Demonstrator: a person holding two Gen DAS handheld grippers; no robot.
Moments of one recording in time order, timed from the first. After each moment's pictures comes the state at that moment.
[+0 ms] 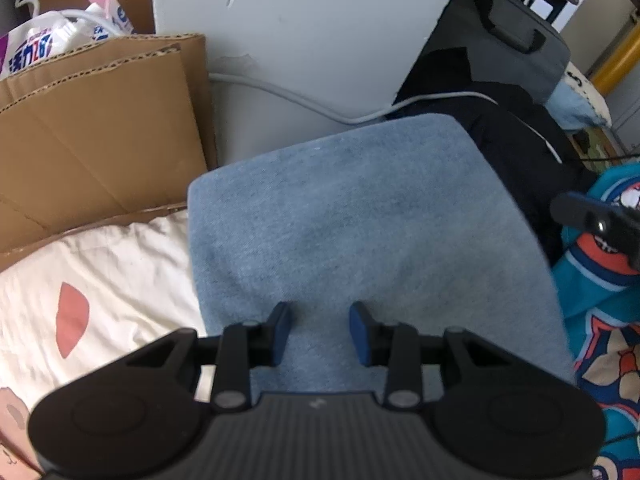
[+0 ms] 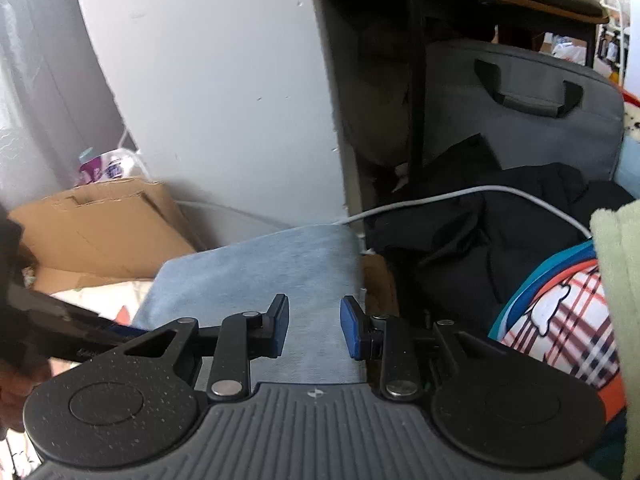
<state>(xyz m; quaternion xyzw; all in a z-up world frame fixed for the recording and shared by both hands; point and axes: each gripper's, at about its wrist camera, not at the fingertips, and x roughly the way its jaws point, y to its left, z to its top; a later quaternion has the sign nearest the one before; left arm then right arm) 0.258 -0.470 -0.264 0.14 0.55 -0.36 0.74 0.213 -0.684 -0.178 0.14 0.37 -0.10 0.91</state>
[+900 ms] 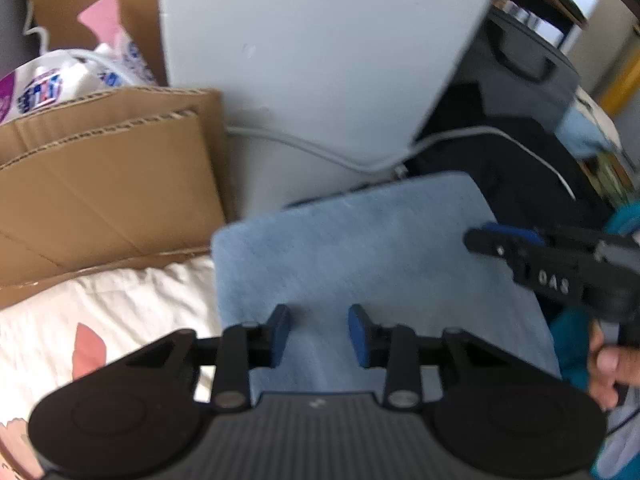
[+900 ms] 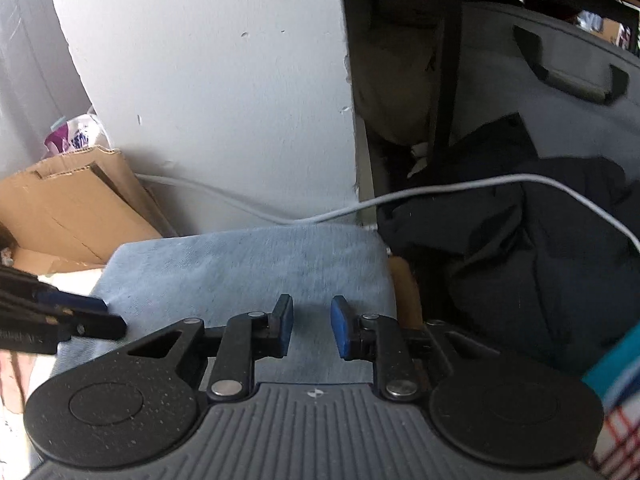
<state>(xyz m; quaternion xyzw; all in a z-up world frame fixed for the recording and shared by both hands) 0.285 -0.481 -0.253 0.12 0.51 -0.34 0.78 0.285 -0.690 -0.236 0.11 0.40 -0.09 0.91</state>
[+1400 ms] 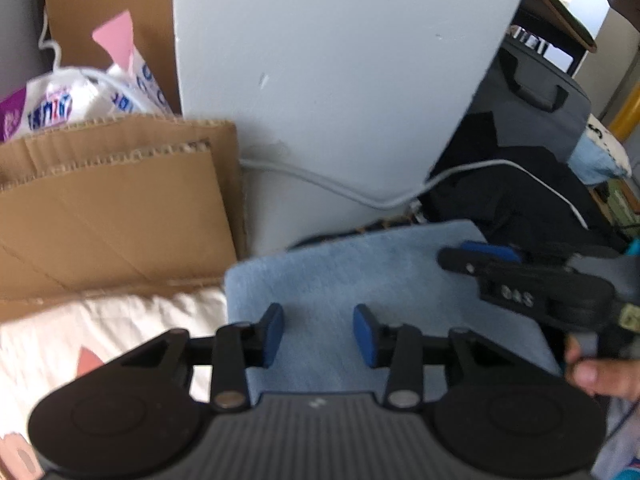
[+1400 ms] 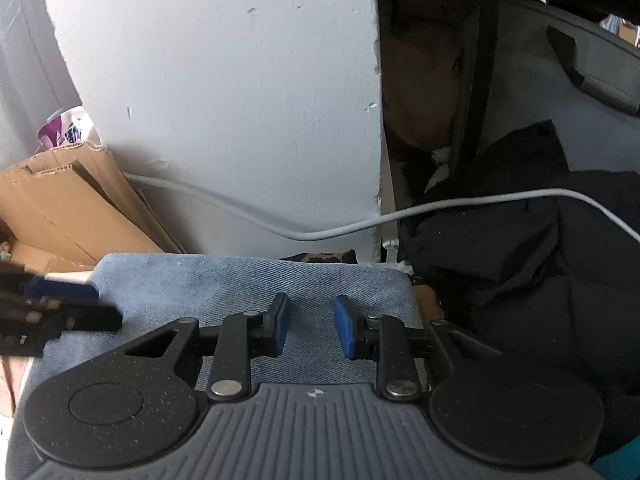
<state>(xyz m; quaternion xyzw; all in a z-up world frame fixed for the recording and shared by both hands) 0.284 -0.480 -0.249 0.10 0.48 -0.35 0.80 0.319 -0.690 -0.251 0.12 0.40 -0.07 0.91</state>
